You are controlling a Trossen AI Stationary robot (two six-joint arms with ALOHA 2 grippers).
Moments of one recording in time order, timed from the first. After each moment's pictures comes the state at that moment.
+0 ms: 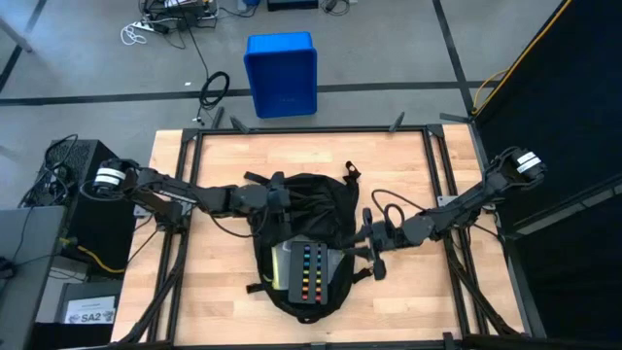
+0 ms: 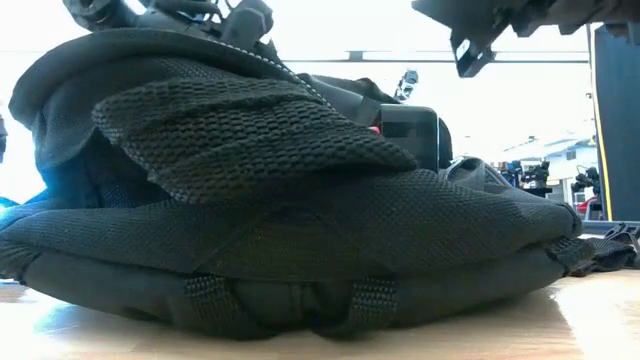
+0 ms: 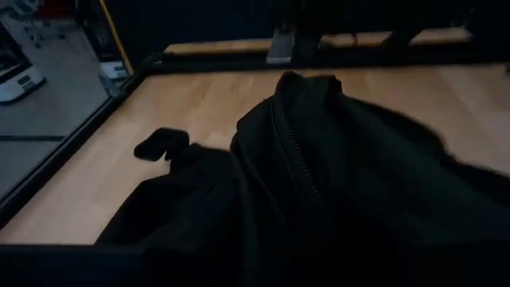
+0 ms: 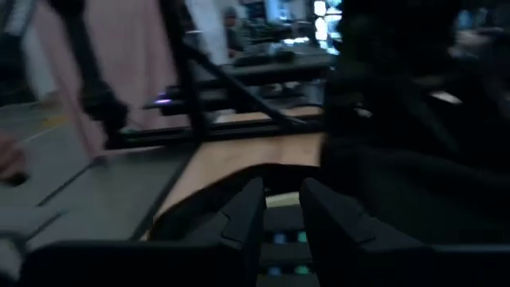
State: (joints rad) left arm -0.05 1.40 0.65 0.48 -0.21 0.00; right arm 0.46 1.36 0.50 0.78 0.35 0.19
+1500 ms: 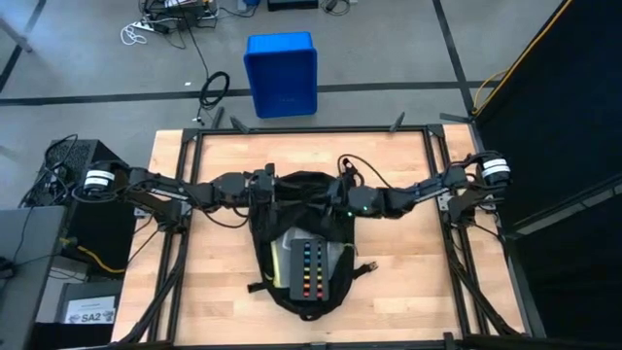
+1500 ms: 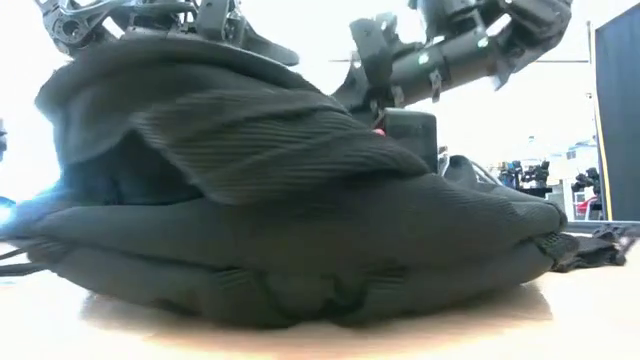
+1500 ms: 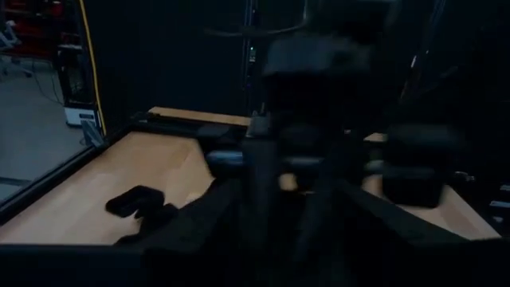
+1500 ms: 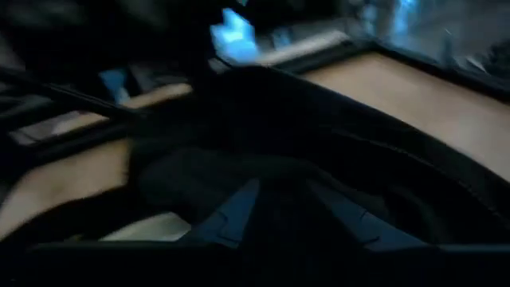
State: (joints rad) left arm 0.05 1.30 0.50 0.78 -0.03 -0.11; right arm 0.06 1.67 0.78 0.59 0.28 0.33
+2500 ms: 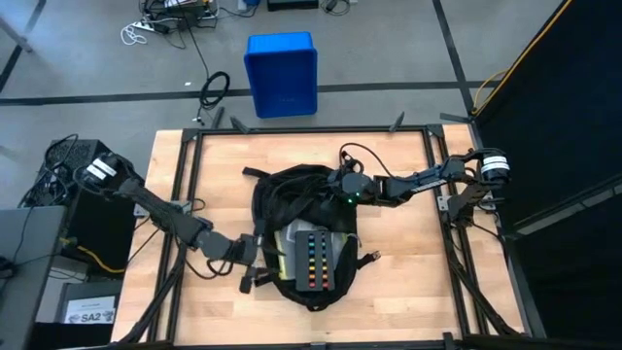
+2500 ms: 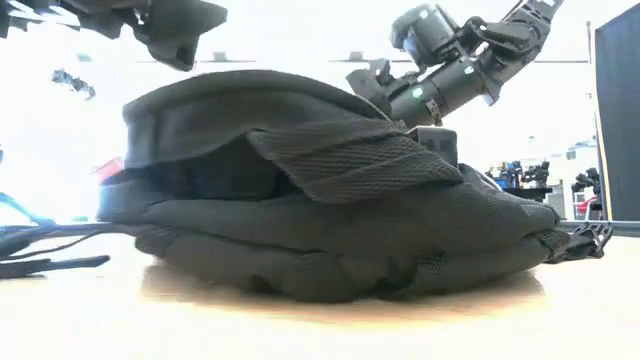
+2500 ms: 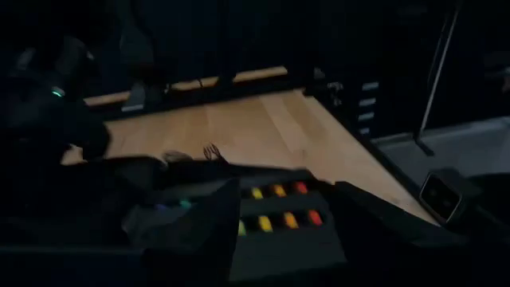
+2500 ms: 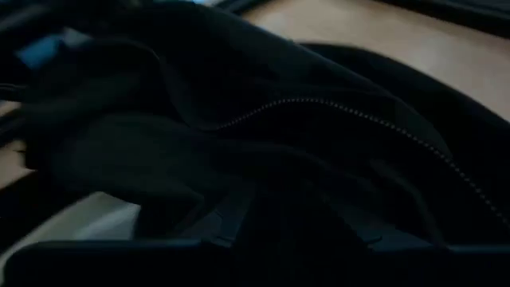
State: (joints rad) left arm -0.56 1.30 0.50 0.59 -0.37 -0.01; right arm -0.07 1.67 0.78 0.38 0.23 0.45
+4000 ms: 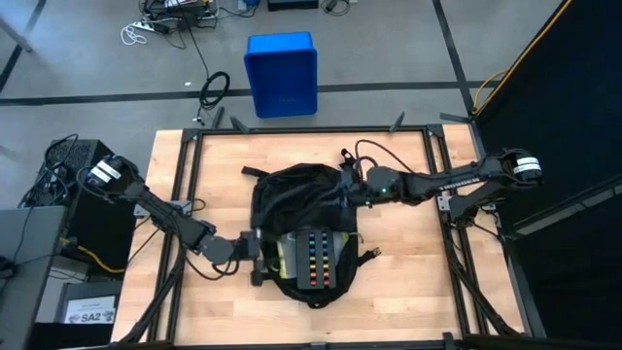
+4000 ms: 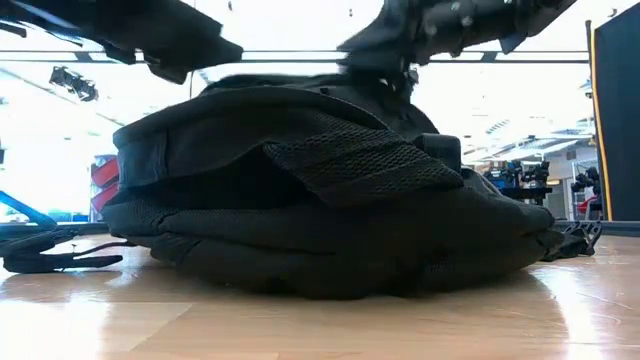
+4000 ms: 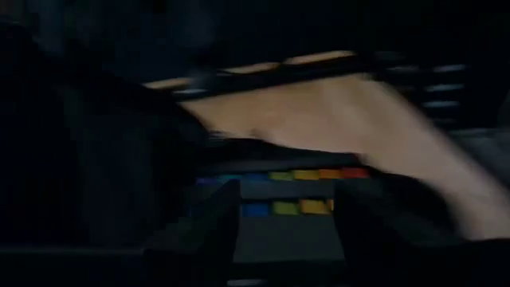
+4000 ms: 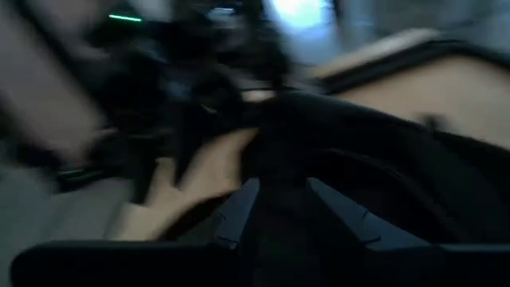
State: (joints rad) left arm -0.57 1.34 0.51 0.60 -0.71 0.02; right arm 0.00 1.40 0.78 0.36 0.01 0.35
